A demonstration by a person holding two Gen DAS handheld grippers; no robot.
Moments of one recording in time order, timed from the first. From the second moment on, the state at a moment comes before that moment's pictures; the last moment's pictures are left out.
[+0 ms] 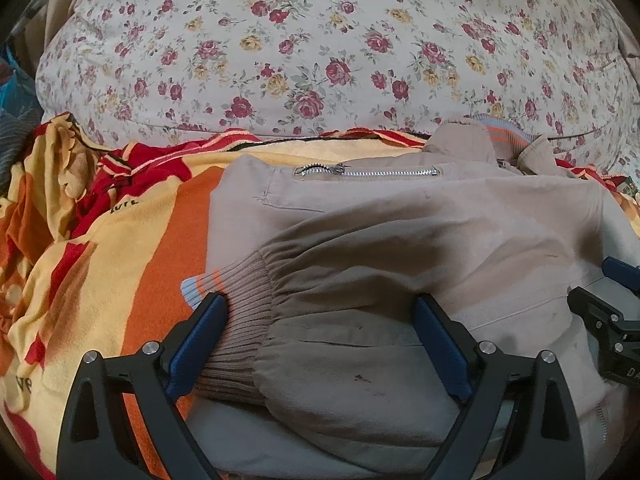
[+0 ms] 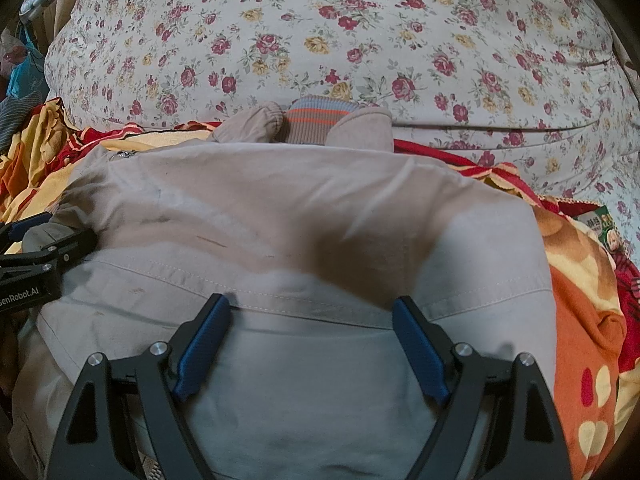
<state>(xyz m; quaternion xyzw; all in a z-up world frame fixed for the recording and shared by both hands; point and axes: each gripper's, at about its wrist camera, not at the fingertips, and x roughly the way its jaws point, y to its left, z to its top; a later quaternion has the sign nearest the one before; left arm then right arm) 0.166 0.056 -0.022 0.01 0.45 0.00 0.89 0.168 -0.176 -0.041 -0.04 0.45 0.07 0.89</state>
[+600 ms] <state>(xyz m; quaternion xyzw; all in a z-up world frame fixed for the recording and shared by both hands) 0.165 0.057 -0.021 0.01 0.44 0.01 0.90 0.168 -0.177 -0.040 -0.04 0.45 0.08 0.89</state>
